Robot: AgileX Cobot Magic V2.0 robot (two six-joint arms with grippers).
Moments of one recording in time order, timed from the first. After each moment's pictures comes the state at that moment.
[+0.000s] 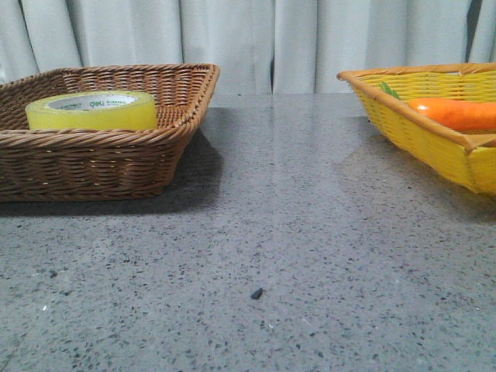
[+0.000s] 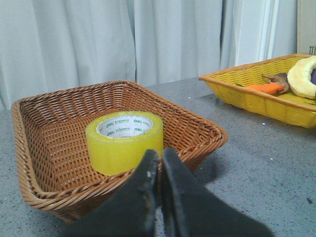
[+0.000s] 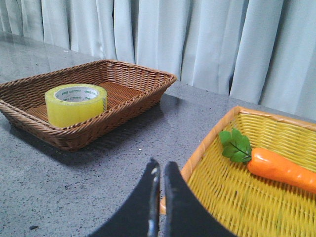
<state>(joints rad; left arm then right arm) -0.53 0.00 -0.22 -0.17 0.32 0.16 0.51 0.21 -0.35 0.03 0.27 -0.12</state>
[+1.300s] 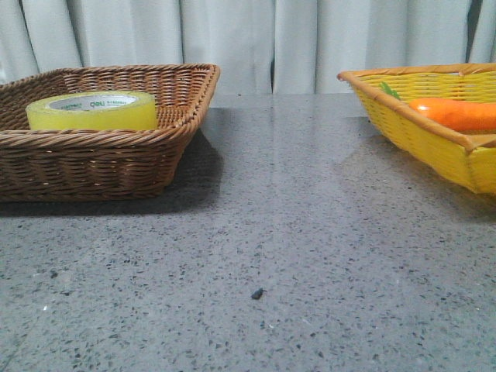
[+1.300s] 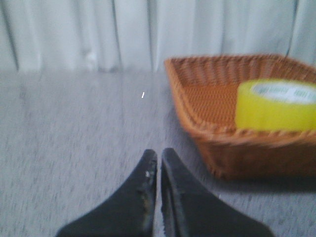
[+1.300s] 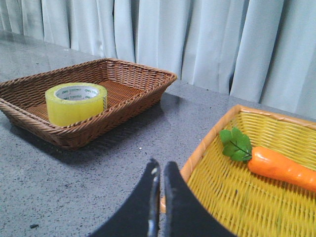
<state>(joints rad) -0.06 -0.01 0.00 -0.07 0.15 0.03 0.51 0.21 -0.35 0.03 0.27 -0.12</state>
